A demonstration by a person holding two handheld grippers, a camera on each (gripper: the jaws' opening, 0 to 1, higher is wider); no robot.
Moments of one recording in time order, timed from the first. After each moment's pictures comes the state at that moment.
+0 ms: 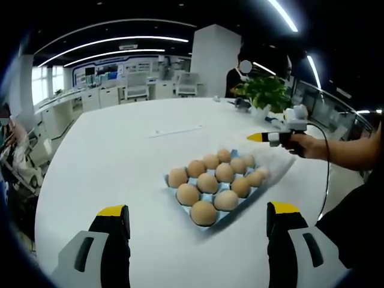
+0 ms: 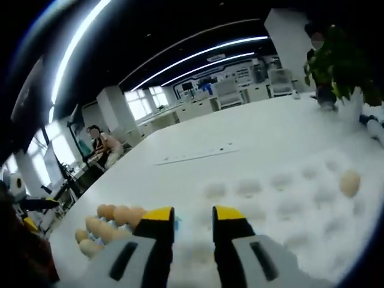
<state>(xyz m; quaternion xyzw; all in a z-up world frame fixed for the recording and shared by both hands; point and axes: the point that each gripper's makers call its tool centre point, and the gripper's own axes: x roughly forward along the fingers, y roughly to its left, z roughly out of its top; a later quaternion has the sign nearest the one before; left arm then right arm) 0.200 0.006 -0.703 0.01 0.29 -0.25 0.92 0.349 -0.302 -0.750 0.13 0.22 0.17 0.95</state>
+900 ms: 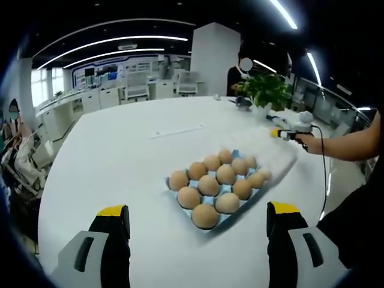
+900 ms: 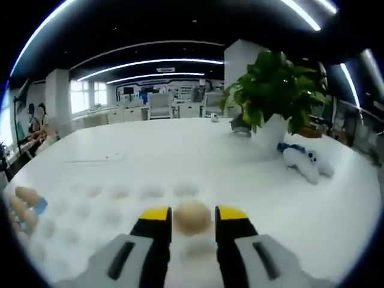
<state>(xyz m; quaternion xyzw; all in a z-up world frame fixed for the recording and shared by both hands) 0.205 0.005 -0.698 0.02 0.29 -0.25 0.92 0.362 -0.477 -0.764 -0.02 0.20 -0.04 0.98</state>
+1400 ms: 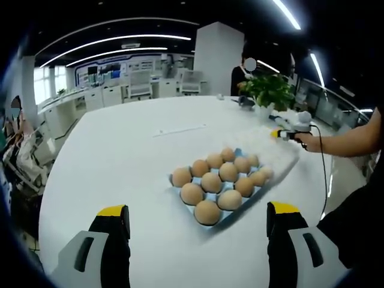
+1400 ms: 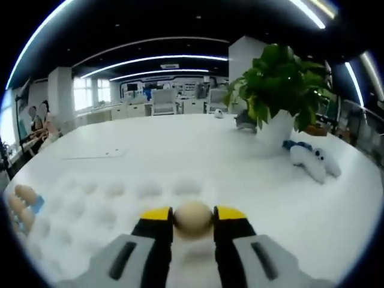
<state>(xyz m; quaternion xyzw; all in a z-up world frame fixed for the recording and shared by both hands) 0.203 0.011 -0.701 0.02 0.30 -0.24 0.92 0.371 -0.489 -0.771 0.00 0.21 -0.04 0.98</state>
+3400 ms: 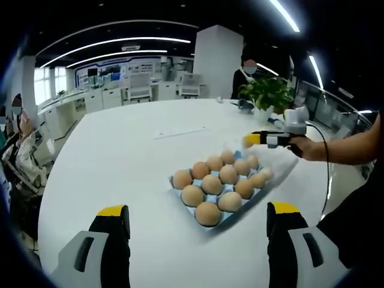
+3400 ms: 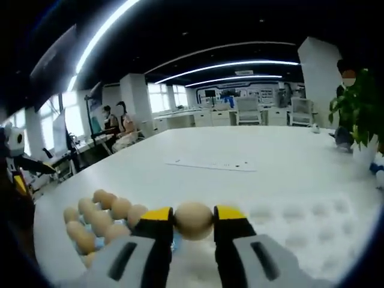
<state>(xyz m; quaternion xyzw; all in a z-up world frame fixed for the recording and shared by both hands) 0.202 0.014 -0.698 0.01 0.29 -0.24 0.93 0.360 -0.245 -0.743 0.02 0.18 0.27 0.95</state>
